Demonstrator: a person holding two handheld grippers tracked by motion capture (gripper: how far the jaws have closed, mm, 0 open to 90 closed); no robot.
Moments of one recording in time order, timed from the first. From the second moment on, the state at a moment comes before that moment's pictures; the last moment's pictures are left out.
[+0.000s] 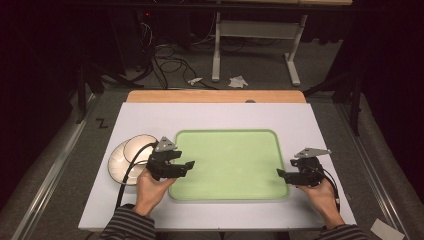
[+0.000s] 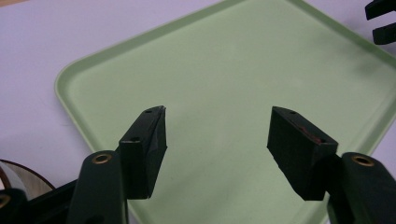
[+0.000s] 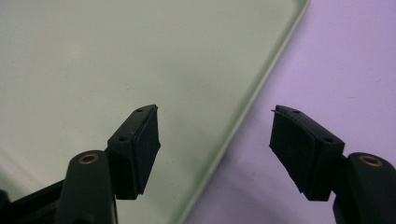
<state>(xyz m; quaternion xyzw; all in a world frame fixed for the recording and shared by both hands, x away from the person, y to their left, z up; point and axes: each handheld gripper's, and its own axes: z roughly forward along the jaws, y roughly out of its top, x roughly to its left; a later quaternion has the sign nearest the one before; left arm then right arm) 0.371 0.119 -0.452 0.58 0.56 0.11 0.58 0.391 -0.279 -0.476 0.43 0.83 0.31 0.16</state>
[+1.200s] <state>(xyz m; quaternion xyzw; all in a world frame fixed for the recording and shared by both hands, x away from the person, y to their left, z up) 0.380 0.140 -0.439 0.53 0.58 0.09 0.61 0.386 -0.276 -0.475 0.43 0.84 0.30 0.17</state>
